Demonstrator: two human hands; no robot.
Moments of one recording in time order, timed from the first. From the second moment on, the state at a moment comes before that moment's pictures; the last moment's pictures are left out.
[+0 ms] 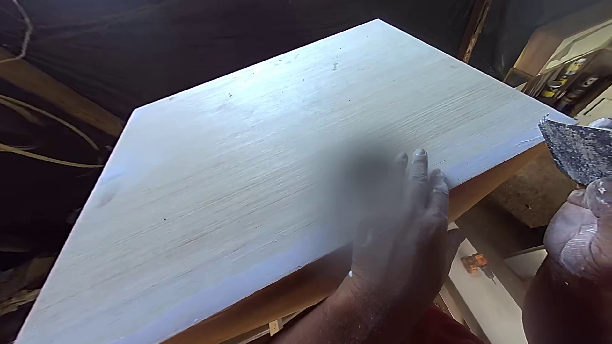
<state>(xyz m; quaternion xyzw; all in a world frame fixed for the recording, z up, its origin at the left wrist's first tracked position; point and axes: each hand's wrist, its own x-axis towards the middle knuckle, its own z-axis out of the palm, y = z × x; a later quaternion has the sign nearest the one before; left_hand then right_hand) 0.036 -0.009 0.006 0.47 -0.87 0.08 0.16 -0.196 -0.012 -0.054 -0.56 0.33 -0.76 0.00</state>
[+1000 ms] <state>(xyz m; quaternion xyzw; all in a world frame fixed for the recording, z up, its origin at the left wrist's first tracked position) 0.145 0.018 -0.007 0.44 -0.87 0.10 0.17 -0.115 -0.001 -0.013 -0.72 0.62 -0.22 -0.23</state>
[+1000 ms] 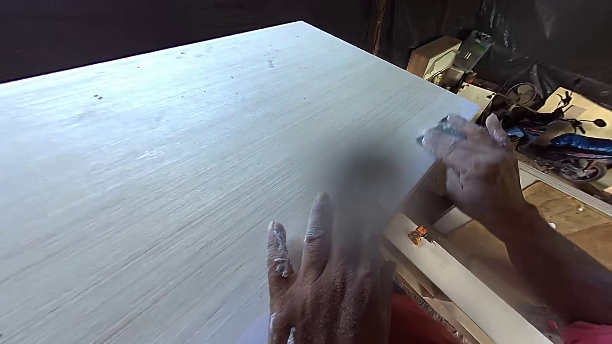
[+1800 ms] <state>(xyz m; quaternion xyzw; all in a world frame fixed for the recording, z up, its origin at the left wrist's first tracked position) 0.234 0.067 0.007 0.55 -0.83 0.05 0.10 -0.187 -0.022 -0.017 -0.72 0.59 -0.33 -0.16</state>
